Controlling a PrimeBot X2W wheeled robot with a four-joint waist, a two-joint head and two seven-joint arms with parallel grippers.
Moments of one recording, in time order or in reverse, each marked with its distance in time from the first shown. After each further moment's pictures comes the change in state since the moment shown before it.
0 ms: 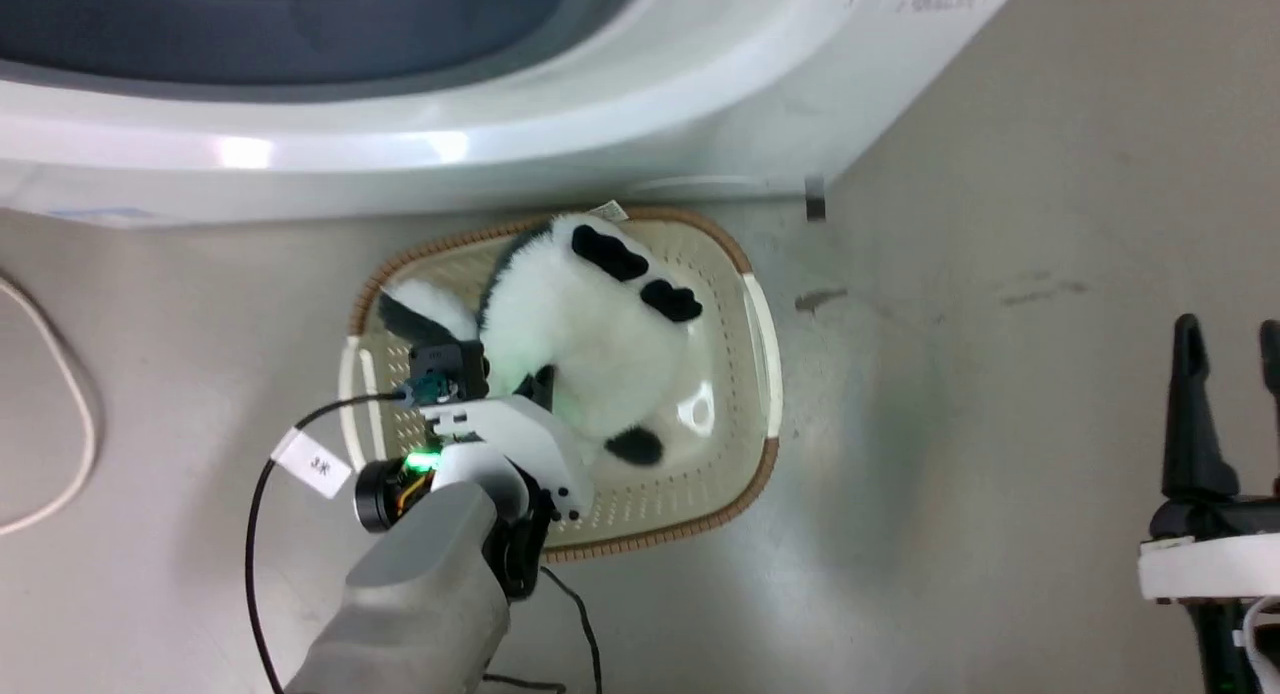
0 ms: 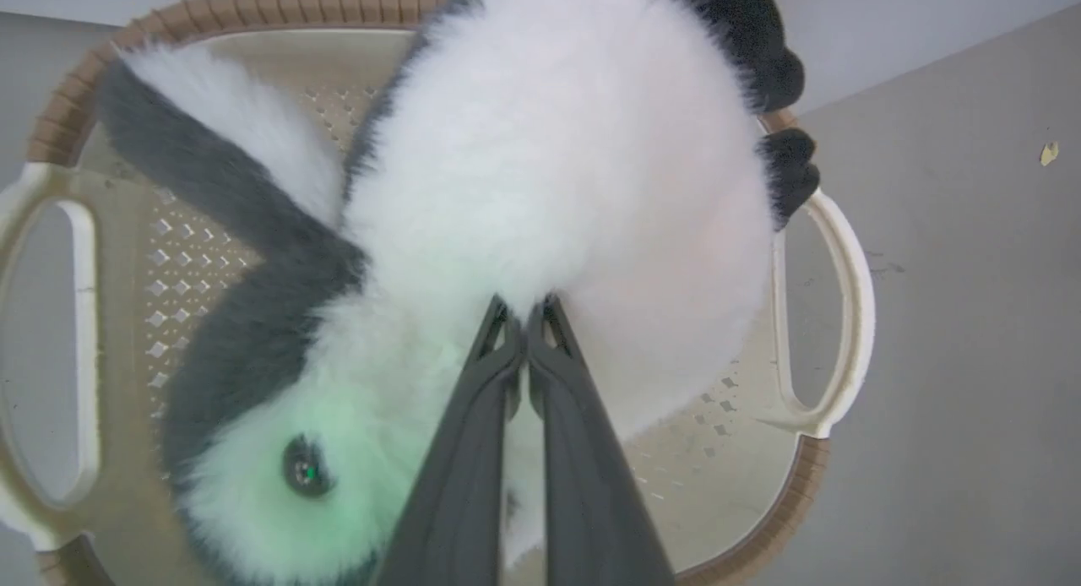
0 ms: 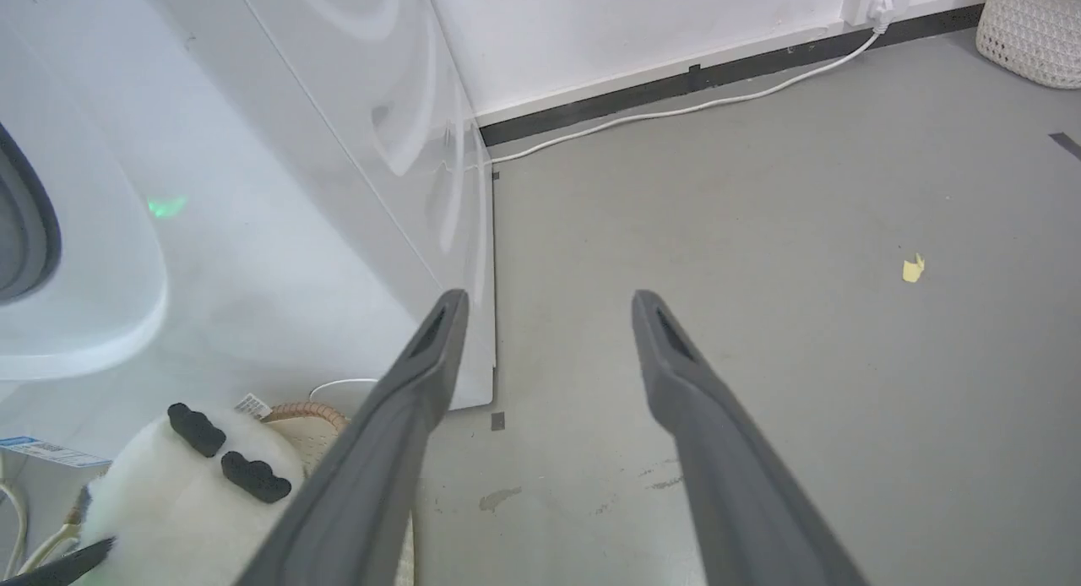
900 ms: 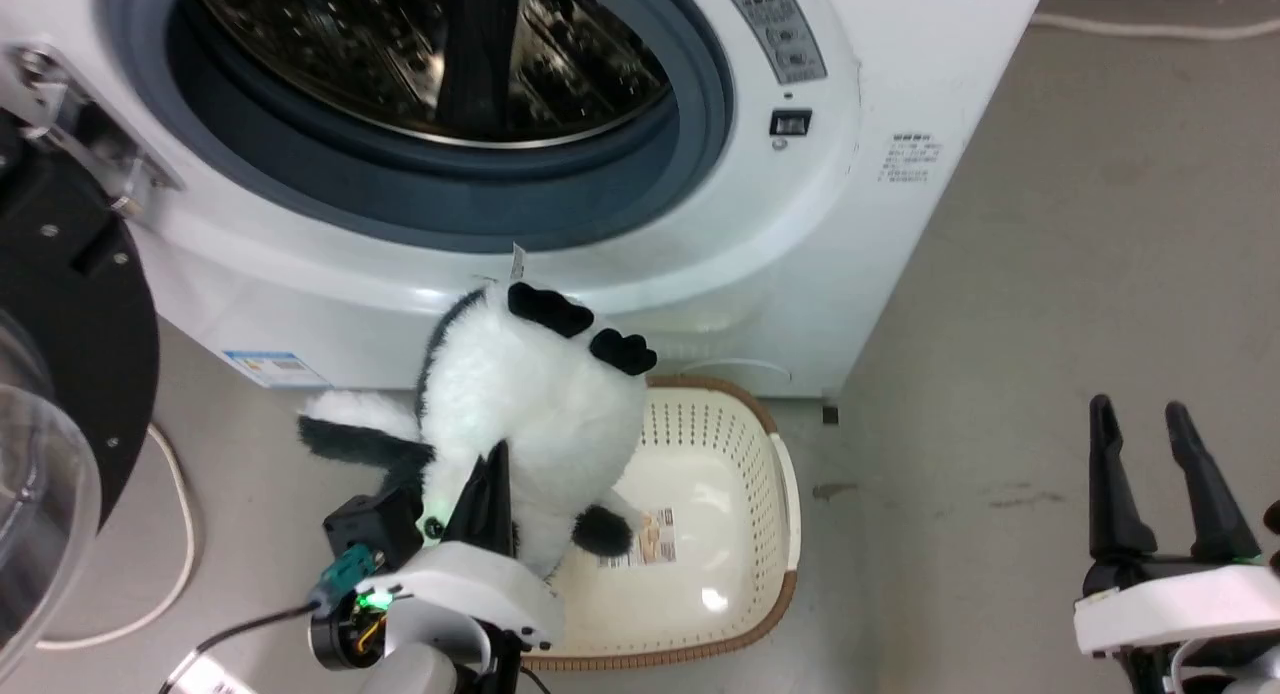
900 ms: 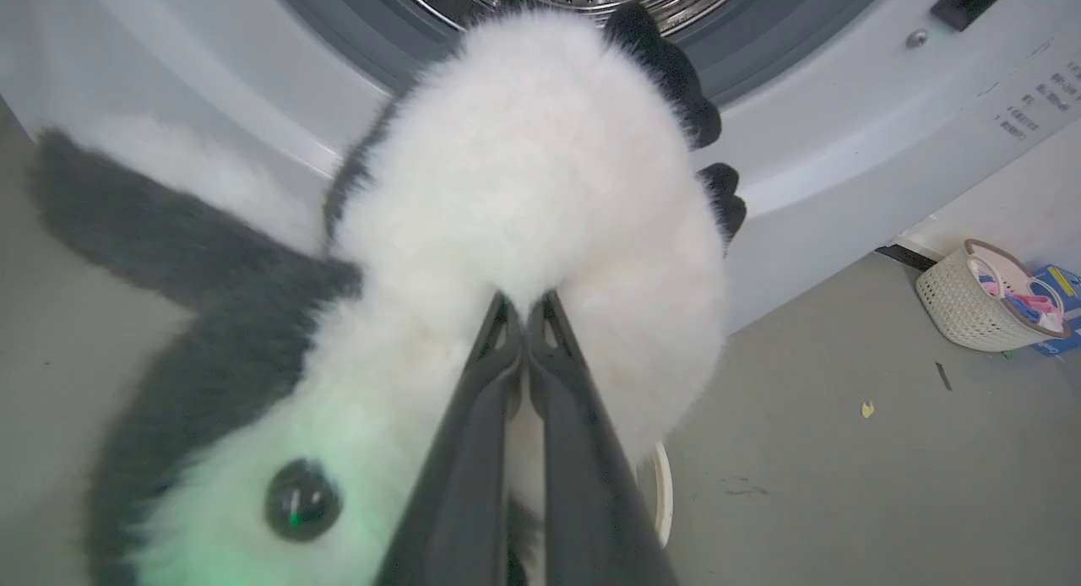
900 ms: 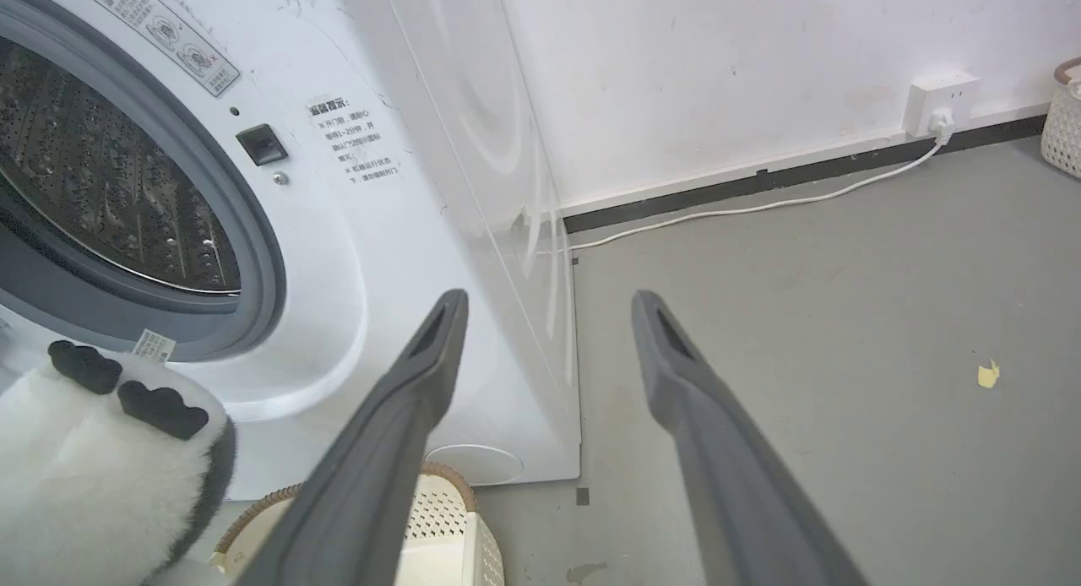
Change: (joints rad) left arm 0.537 0.096 0.316 -0.761 0.274 0.136 -0.007; right arm 0.048 0.039 0.044 0.122 -0.020 0.000 -0.002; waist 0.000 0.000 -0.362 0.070
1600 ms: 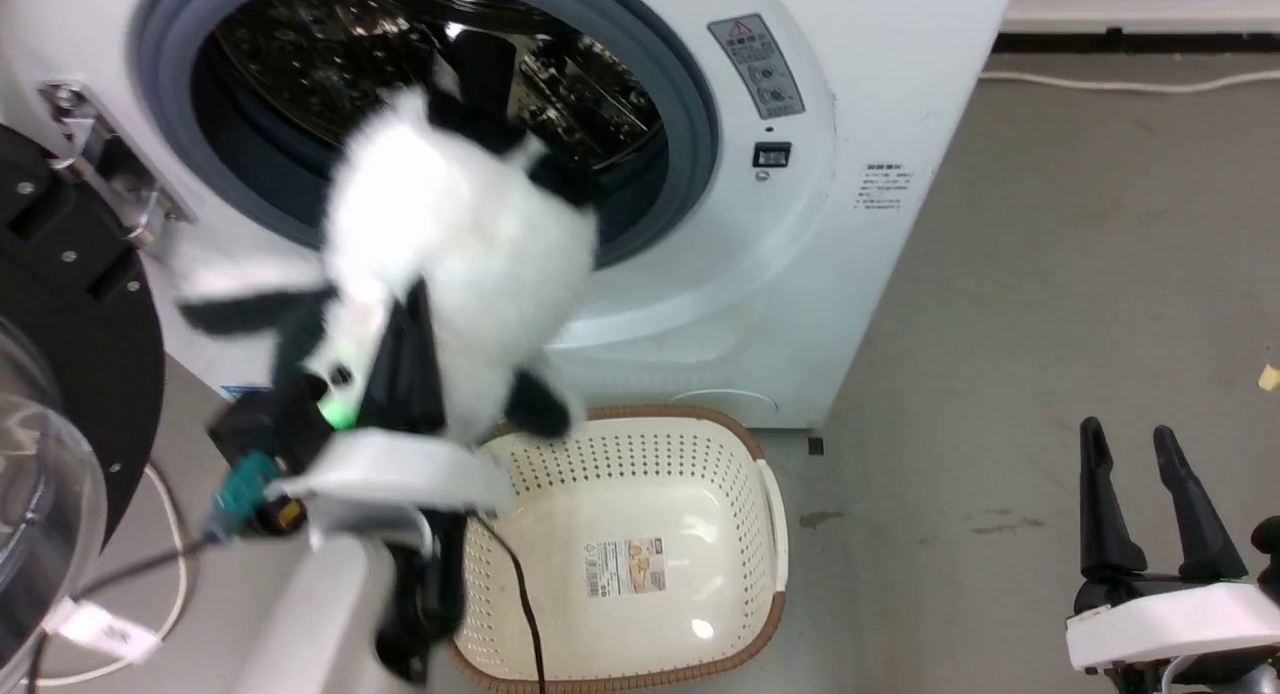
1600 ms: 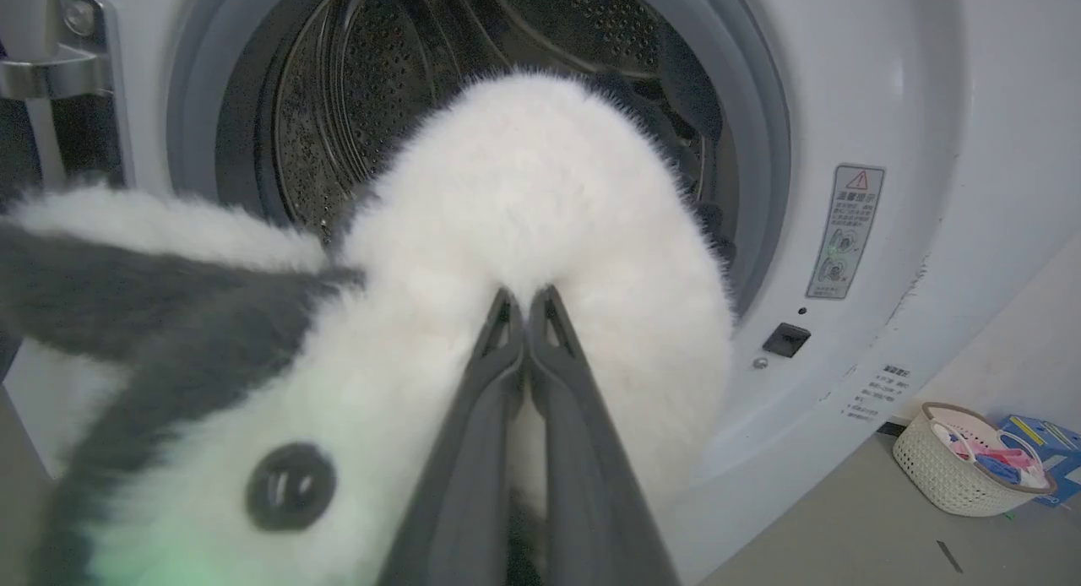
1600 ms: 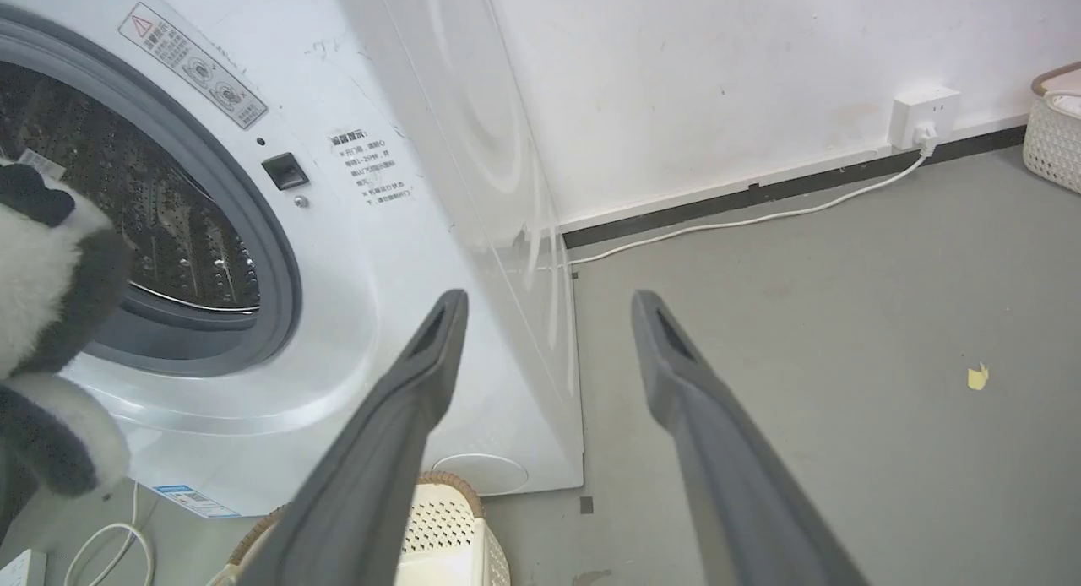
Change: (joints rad) left arm -0.063 0.035 0.107 -0.263 0.105 0.049 0.000; right arm 0.020 0.002 0.011 0.043 0.020 0.000 -0.025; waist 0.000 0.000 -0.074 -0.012
